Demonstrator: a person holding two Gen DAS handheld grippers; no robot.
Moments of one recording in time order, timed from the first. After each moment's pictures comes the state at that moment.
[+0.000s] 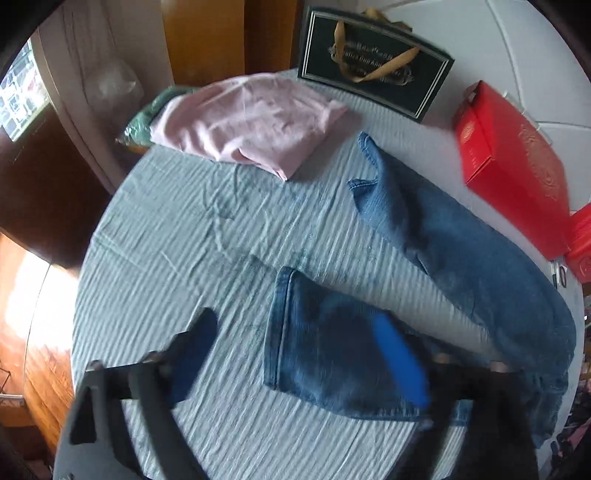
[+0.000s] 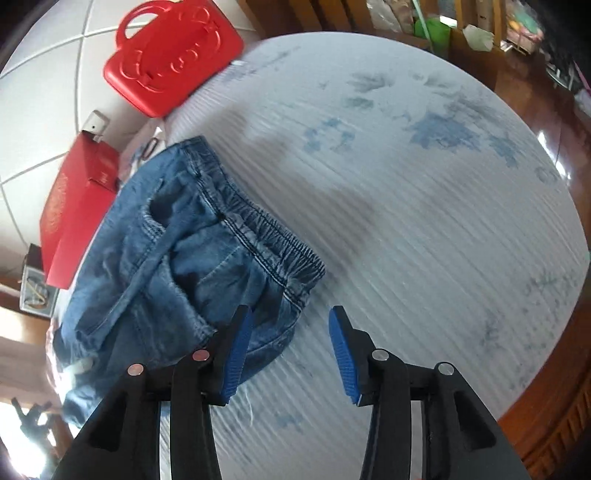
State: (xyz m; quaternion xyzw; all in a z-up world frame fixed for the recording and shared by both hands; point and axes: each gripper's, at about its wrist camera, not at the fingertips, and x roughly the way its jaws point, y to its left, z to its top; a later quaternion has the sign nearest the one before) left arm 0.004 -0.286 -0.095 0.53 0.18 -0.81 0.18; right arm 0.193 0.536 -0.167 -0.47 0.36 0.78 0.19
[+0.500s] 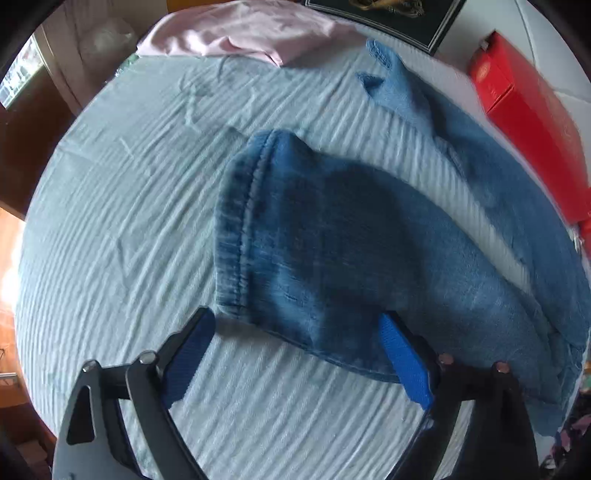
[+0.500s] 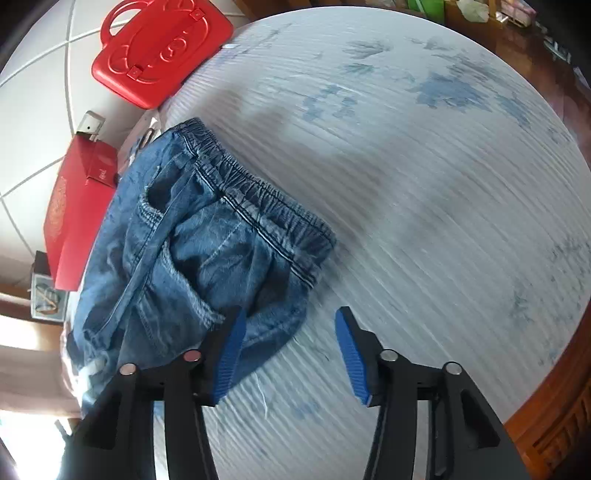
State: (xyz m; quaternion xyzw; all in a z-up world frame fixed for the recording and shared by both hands) left arm 0.020 -0.249 -0.193 0.58 0.18 -0.78 0.18; right arm 0.173 0.521 -0.200 -0.49 0.40 0.75 0.18
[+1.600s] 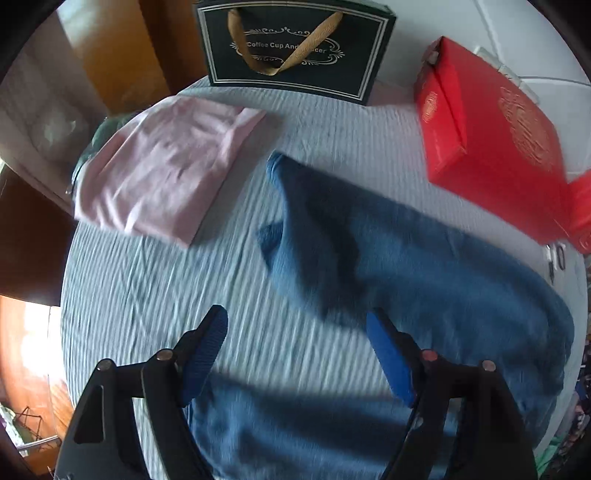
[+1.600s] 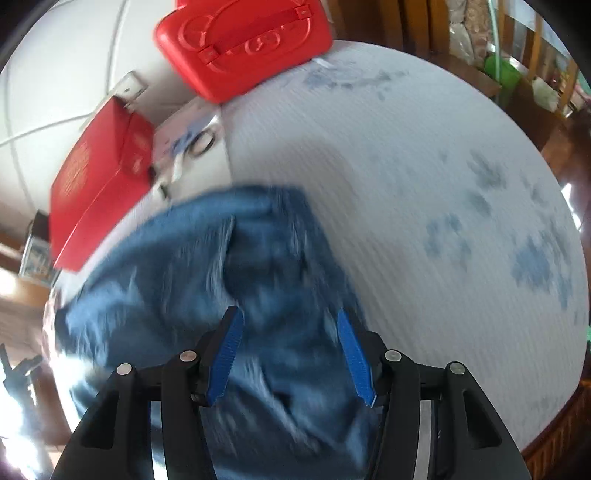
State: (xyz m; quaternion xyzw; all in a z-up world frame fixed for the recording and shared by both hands) left arm -0.172 -0.251 -0.088 0.60 0.12 -0.78 0.13; right arm 0.013 0.535 -0.133 -0.53 0.28 0.79 0.14
